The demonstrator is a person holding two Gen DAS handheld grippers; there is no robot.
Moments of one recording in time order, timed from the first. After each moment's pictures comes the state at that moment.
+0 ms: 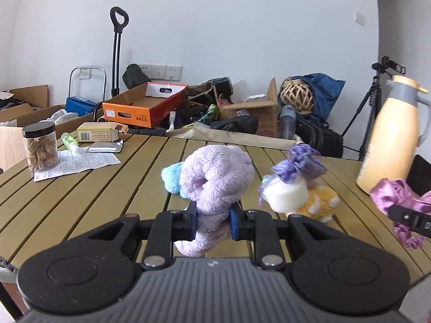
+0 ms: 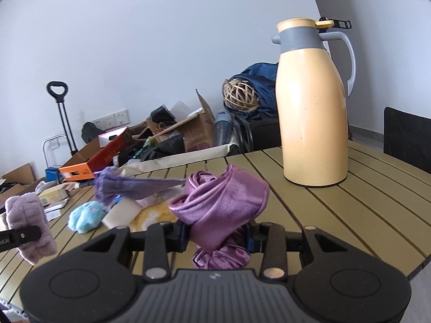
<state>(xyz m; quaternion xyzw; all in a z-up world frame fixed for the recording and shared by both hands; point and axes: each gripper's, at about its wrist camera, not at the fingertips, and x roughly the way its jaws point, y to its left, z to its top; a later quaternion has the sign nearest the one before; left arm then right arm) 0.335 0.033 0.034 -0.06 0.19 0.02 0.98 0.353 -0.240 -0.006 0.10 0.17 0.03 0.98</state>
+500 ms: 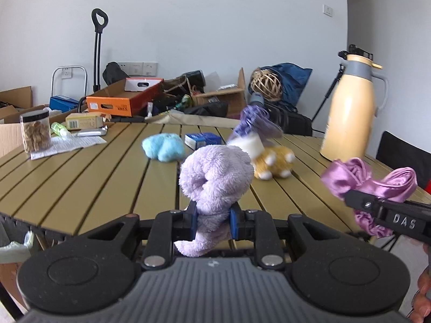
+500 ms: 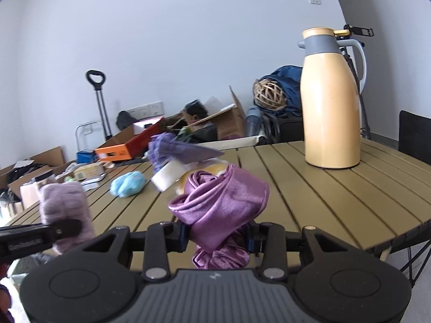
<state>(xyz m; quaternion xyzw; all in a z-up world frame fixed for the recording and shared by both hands) 0.252 0.011 0.005 -0.04 0.20 -0.04 0.98 0.268 -0.216 -0.025 0.07 0.17 0.10 0.98</state>
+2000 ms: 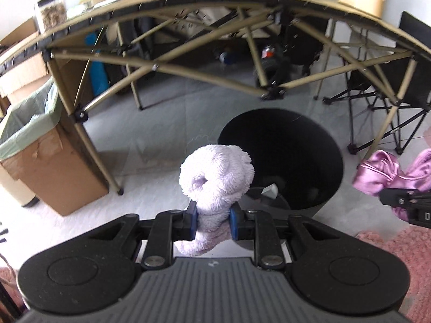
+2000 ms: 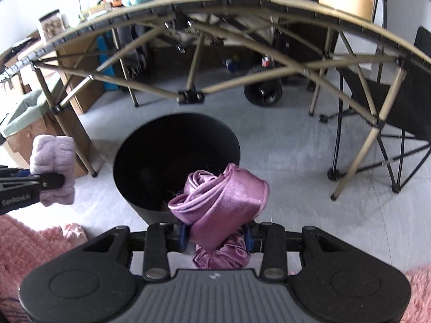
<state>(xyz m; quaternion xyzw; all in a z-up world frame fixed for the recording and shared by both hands) 0.169 0.030 -0.141 0.02 0.44 0.01 0.90 0.180 -0.204 -0.170 -0.02 0.46 0.10 0.88</state>
